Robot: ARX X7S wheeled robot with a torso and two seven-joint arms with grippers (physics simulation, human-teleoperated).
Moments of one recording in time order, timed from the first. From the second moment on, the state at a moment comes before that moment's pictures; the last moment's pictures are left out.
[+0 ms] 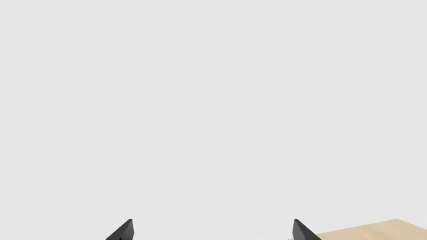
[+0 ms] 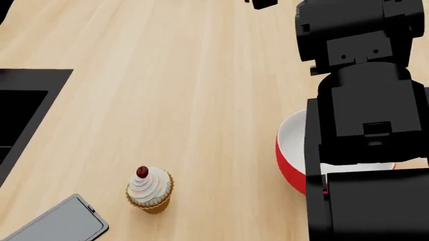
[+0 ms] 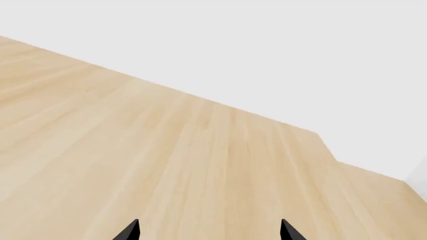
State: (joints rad) left arm -1.92 0.00 1.29 -1.31 -1.10 0.01 -0.18; right arm 1.78 0.05 -0.24 1.31 -0.09 0.51 -0.22
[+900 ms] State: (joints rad) left arm -1.92 0.00 1.33 -1.31 -1.13 0.01 -0.18; right arm 1.82 0.02 -0.28 1.24 -0.07 0.89 -0.32
